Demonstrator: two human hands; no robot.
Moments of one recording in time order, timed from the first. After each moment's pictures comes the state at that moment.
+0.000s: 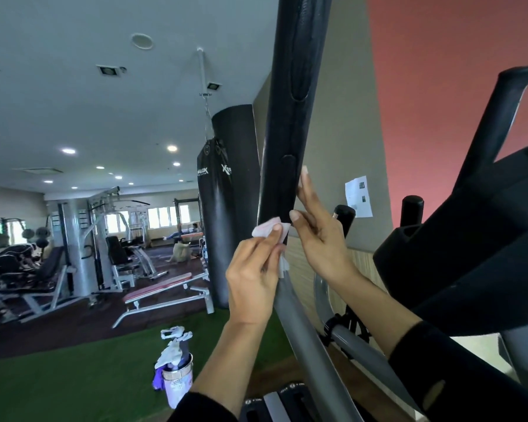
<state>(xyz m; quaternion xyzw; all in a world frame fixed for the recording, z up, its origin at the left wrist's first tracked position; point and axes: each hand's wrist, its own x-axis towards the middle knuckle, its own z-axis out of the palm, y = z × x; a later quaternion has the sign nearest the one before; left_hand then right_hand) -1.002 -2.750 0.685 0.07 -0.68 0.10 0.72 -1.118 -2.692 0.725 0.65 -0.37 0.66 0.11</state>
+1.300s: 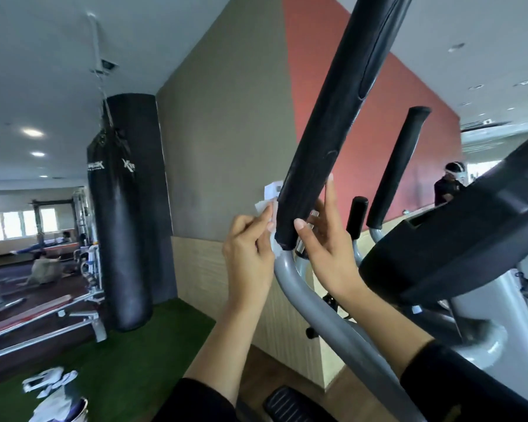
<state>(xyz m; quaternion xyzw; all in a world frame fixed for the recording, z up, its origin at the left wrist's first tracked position) -0.980 -2.790 0.715 0.01 -0.70 -0.13 0.70 -1.069 -2.695 0.710 0.54 -0.46 0.66 0.24</state>
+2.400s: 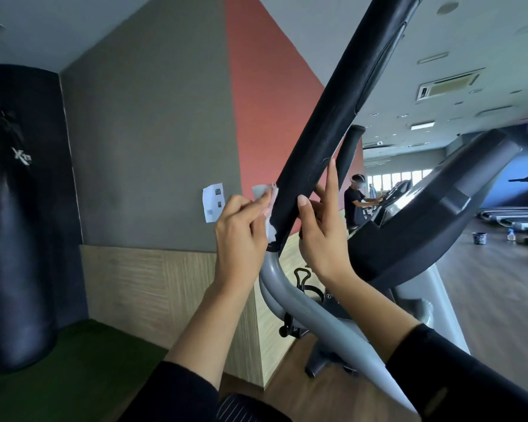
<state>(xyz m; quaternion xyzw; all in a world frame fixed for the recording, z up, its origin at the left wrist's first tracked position) -0.983 -2.804 0.745 -0.12 -0.71 -0.21 0.66 -1.036 -2.690 0.736 0.41 -0.52 0.67 0.35</state>
